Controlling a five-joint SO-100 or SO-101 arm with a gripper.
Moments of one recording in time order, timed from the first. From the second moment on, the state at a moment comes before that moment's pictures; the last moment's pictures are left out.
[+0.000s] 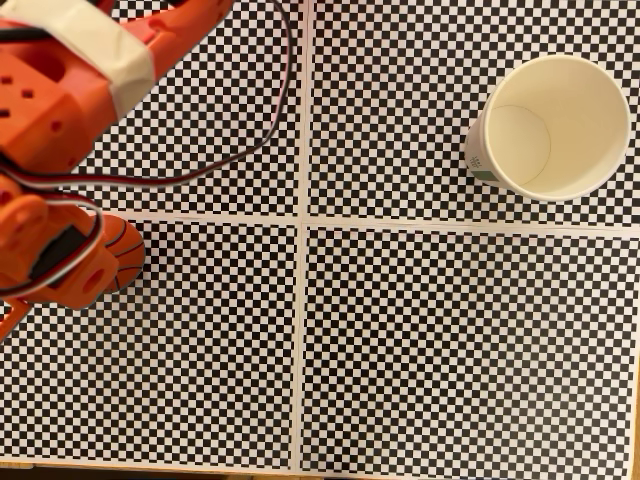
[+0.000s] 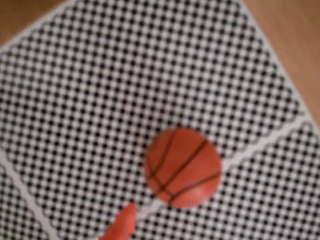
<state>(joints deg) 28.3 41.5 11.6 98.7 -88.9</state>
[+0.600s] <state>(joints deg) 26.3 33.5 4.7 98.8 -86.5</state>
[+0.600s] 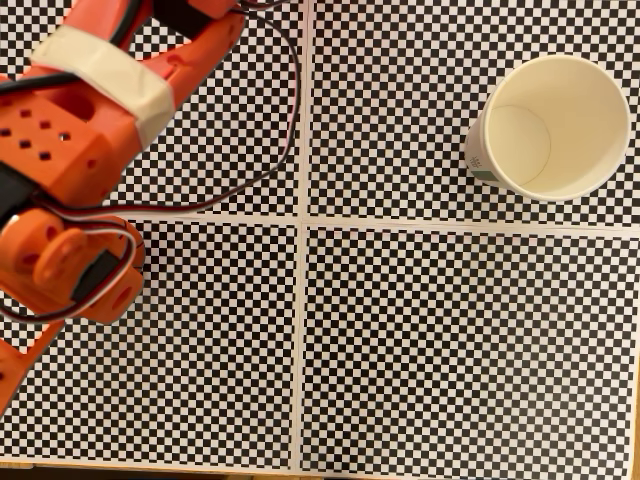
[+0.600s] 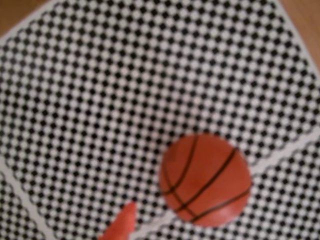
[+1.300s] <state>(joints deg) 25.5 24.9 3.3 98.7 -86.1</state>
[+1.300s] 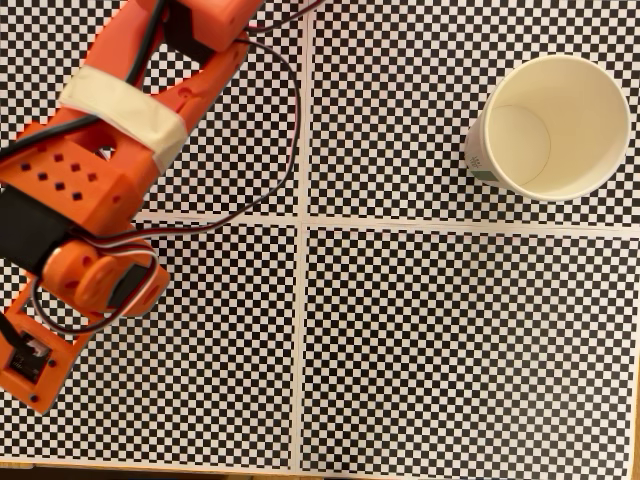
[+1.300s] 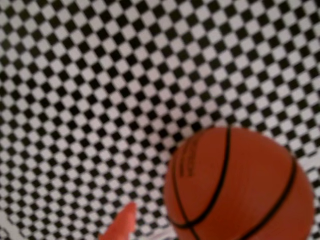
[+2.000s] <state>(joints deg) 25.0 22.9 3.1 96.3 -84.5</state>
